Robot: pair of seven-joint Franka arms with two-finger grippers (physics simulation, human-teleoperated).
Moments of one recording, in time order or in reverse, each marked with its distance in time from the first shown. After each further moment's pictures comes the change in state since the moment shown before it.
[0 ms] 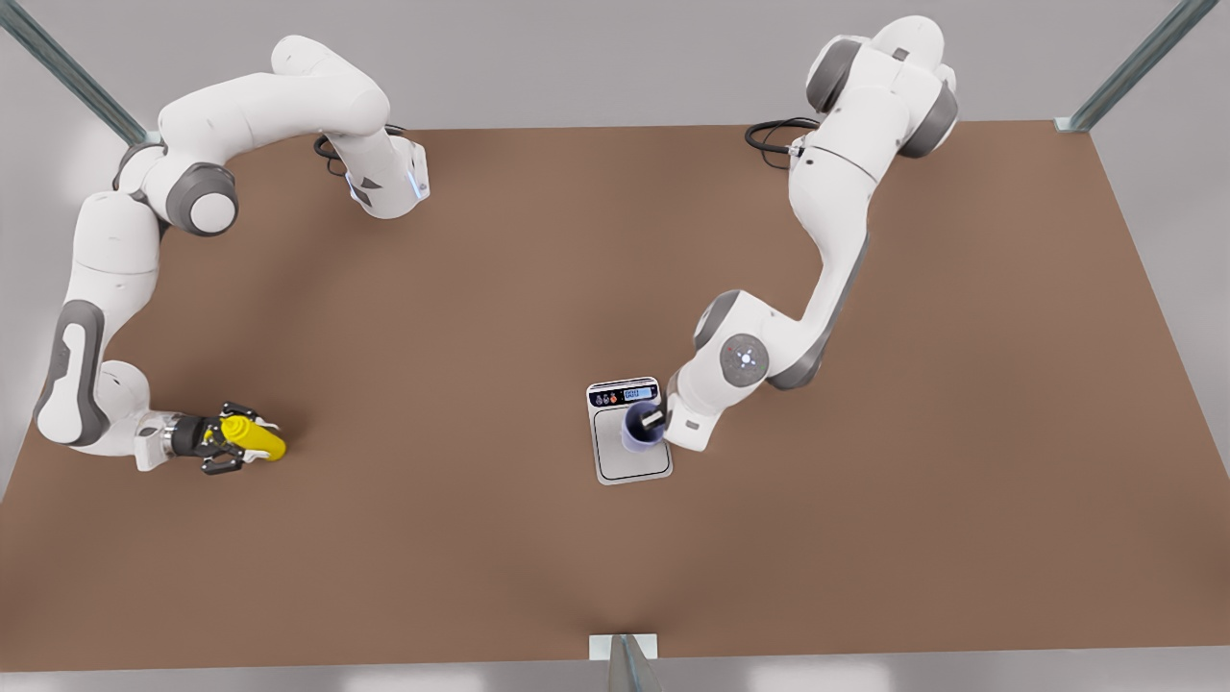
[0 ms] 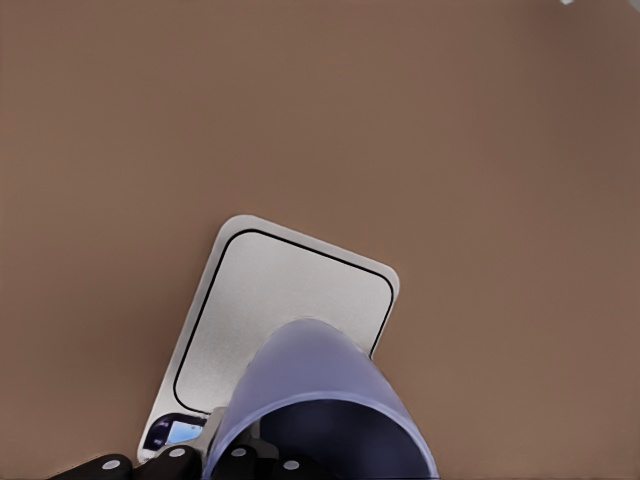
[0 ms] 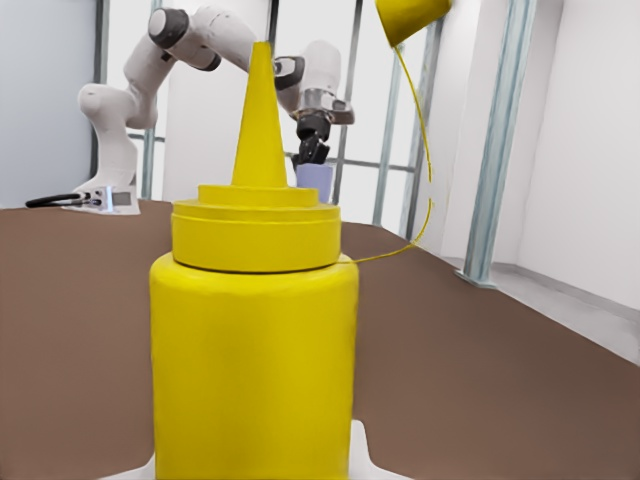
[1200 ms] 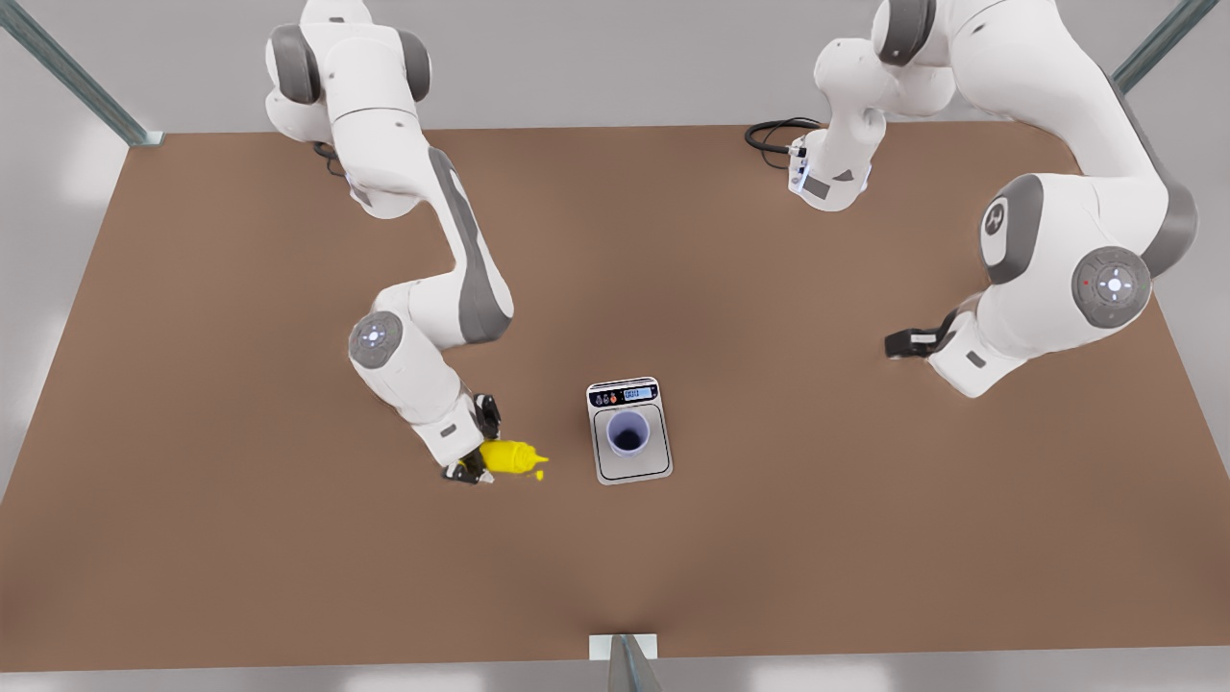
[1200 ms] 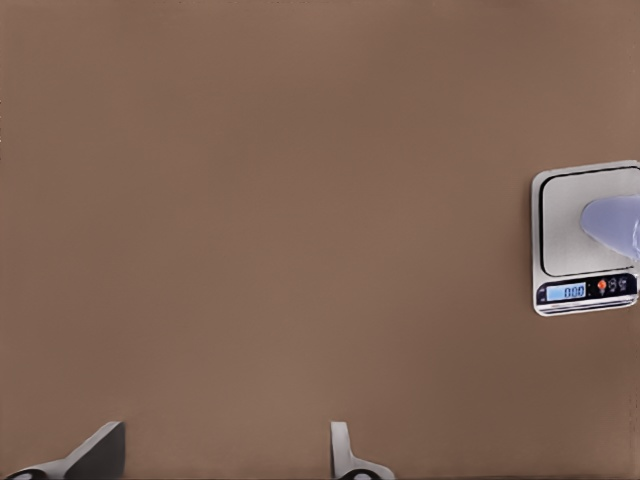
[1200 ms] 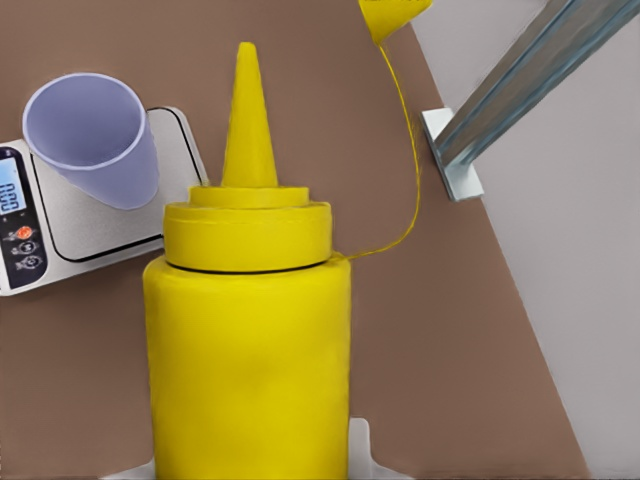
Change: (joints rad) left arm 0.247 -0.389 0.265 0.192 0.103 -0.869 0.855; right arm 1.605 -0.597 -0.790 -0.346 -0.372 0.894 1.304
